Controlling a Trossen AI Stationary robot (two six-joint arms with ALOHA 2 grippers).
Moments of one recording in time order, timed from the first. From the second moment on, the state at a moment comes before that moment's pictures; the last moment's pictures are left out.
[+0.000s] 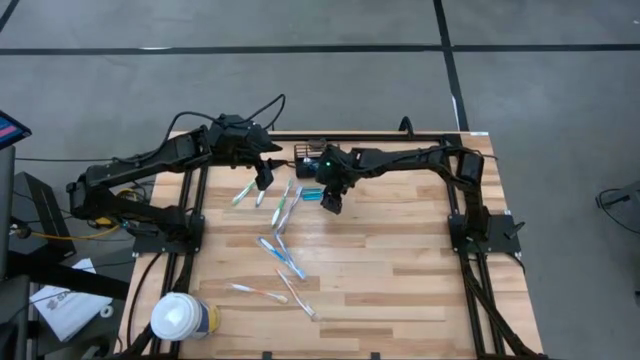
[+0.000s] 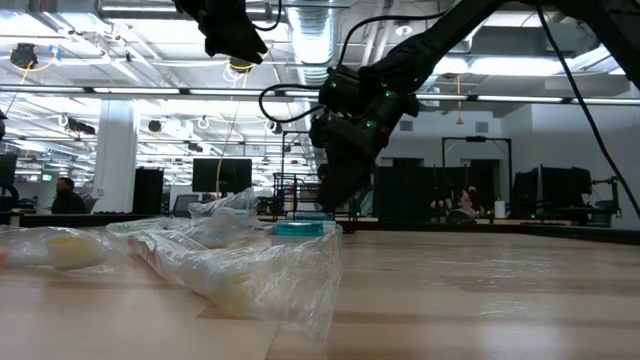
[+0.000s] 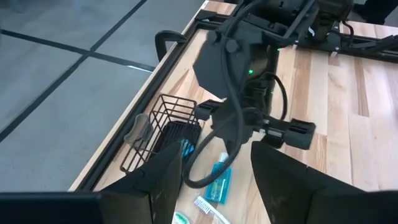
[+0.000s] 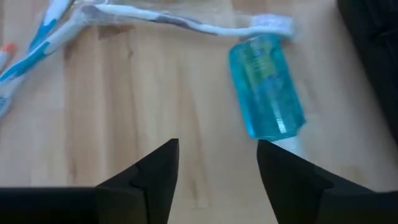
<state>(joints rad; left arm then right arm) 0.37 1.16 1.15 -0.55 -0.05 0.04 -0.31 2.01 1.37 -0.41 -0.32 -0.02</state>
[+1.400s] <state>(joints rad) 0.37 1.16 1.15 -0.51 -0.03 0.02 -0.32 2.01 1.40 -0.30 -0.24 0.13</state>
